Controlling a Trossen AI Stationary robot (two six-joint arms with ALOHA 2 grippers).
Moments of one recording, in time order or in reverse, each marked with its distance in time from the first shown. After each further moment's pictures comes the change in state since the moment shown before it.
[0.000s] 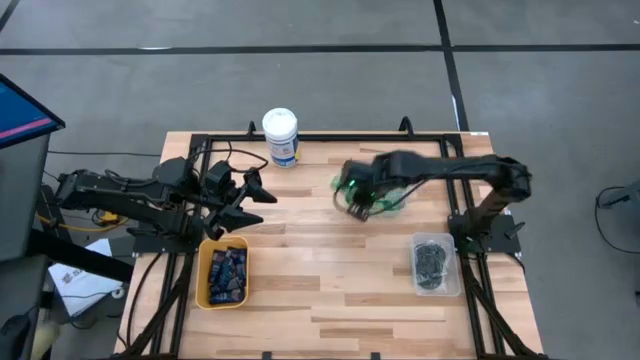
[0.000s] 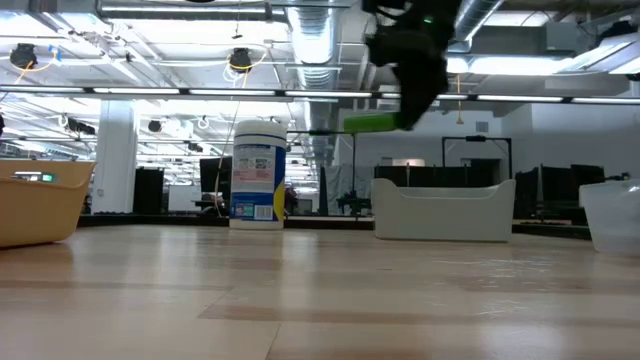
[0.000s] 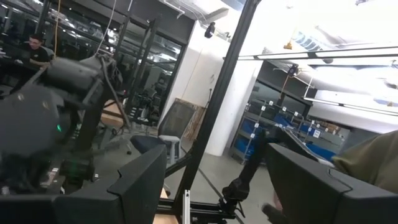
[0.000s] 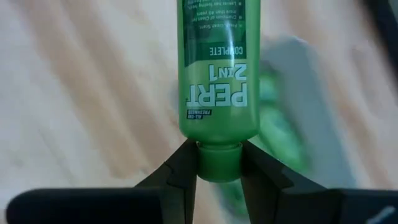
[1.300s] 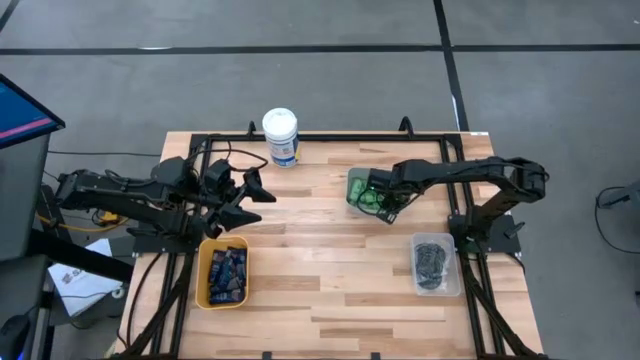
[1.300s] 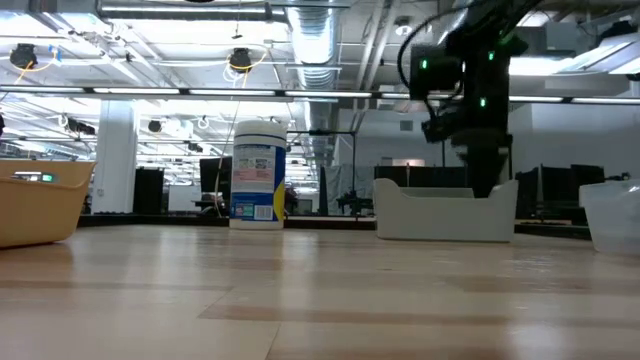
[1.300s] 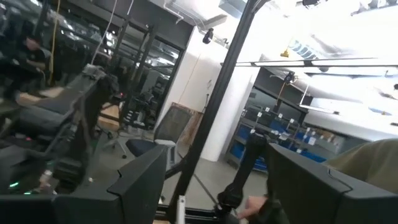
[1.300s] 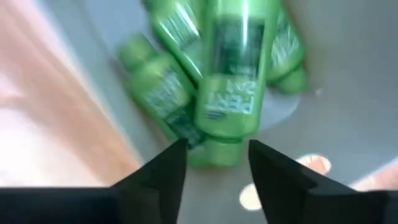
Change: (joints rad) left arm 0.004 0.000 0.000 0.025 0.000 -0.038; right arm -0.147 -0.115 -0.484 0.139 0.015 -0.039
